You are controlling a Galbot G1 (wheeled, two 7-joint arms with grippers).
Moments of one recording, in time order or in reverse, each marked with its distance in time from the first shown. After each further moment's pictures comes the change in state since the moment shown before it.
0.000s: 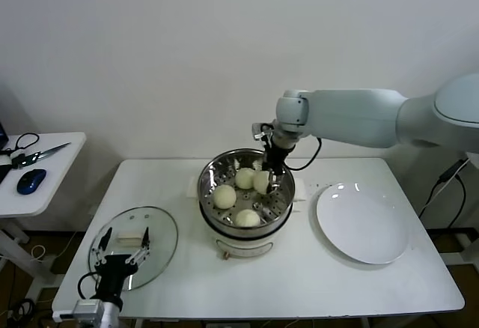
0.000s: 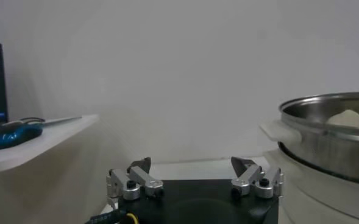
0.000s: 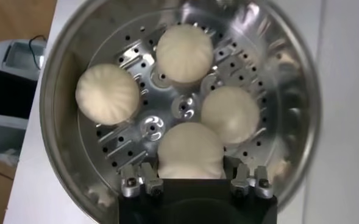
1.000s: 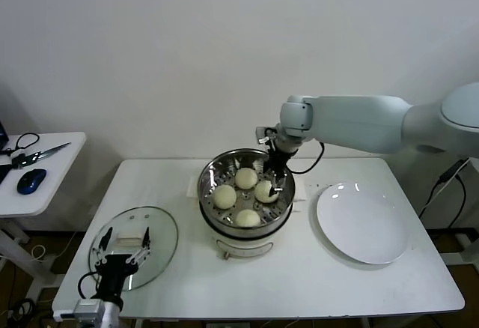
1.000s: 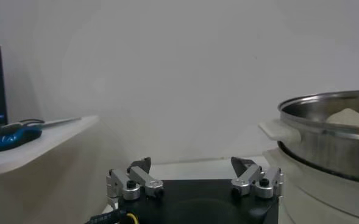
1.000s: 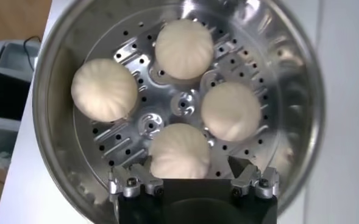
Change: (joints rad) left arm -0.002 0.001 0.002 -0.002 0.012 0.003 0.000; right arm -0.010 -0.067 0.064 0.021 -0.024 0.020 0.021
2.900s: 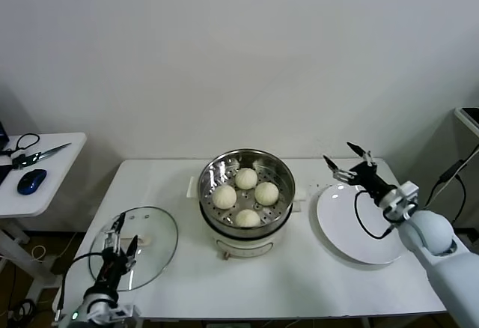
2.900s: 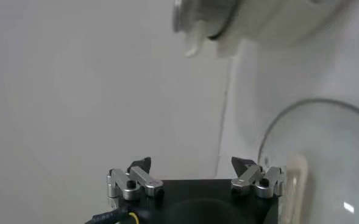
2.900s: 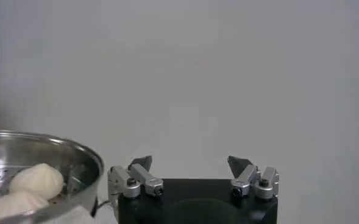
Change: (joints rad) left arm -0.056 0.067 -0.033 0.073 1.317 -0.062 0.096; right arm -1.751 -0.437 2.062 0.439 -0.294 0.408 0.664
